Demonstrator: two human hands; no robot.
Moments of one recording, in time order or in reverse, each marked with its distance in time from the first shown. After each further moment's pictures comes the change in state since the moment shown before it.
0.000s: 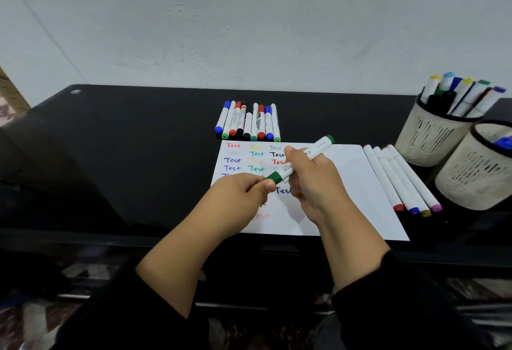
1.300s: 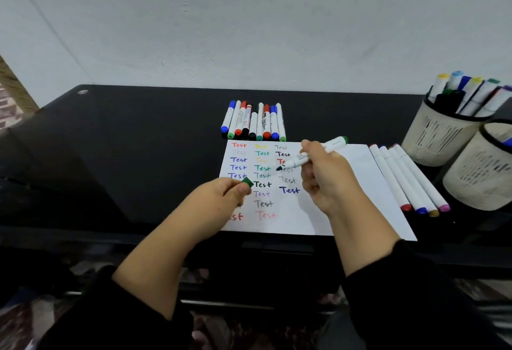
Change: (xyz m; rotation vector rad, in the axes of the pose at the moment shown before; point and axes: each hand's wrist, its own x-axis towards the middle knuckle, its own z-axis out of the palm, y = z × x) left_hand 0.001 -0.031 -0.021 0.079 -0.031 -0.092; right_hand 0.017 -0.003 -0.007 0.115 0.063 0.036
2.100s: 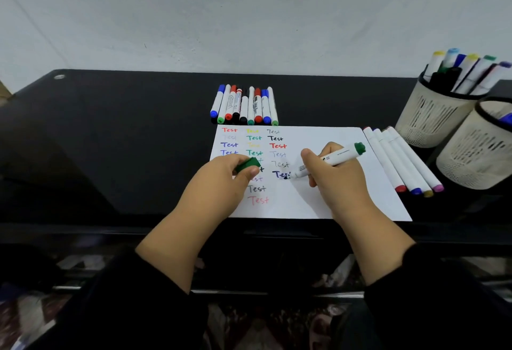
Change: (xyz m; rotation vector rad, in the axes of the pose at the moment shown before) left_hand 0.015 0.005 0.025 0.069 0.204 0.157; right_hand -0.008 0.031 -0.033 -0.498 0.178 -0.336
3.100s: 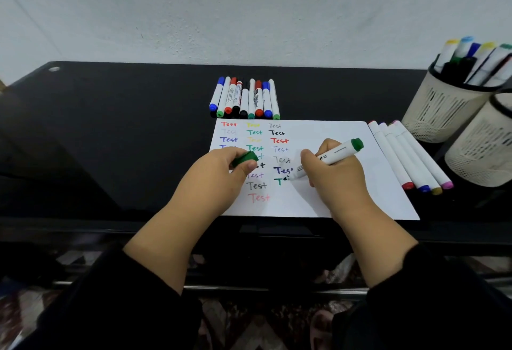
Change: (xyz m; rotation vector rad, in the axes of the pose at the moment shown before) left_hand 0.006 -0.004 -0.002 0.020 -0.023 -0.029; right_hand 0.002 0.005 0.008 -0.033 -0.032 -0.031
